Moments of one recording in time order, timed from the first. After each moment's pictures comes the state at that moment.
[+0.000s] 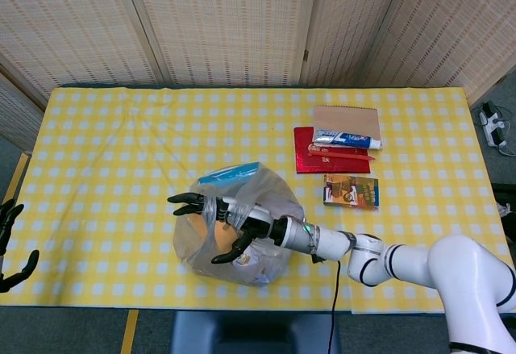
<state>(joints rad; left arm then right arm) -0.04 -1.05 -0.05 -1.60 1.56 1.61 -0.13 1.16 -1.56 0.00 -1.27 -1.80 1.27 1.84</state>
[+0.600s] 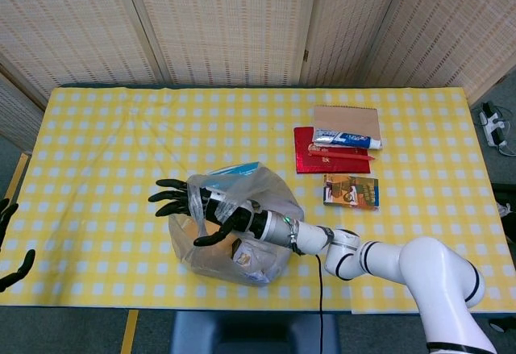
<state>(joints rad) -0.03 -1.04 -0.06 -1.59 1.55 1.62 -0.16 1.22 -1.68 0.06 -1.13 -1.75 1.26 2.14</state>
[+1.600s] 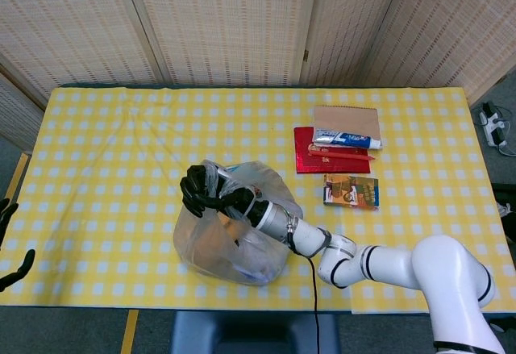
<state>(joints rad) -0.04 -1.03 -0.05 -1.59 1.55 1.60 -0.18 1.20 -1.64 0.16 -1.30 -1.54 1.16 2.16</state>
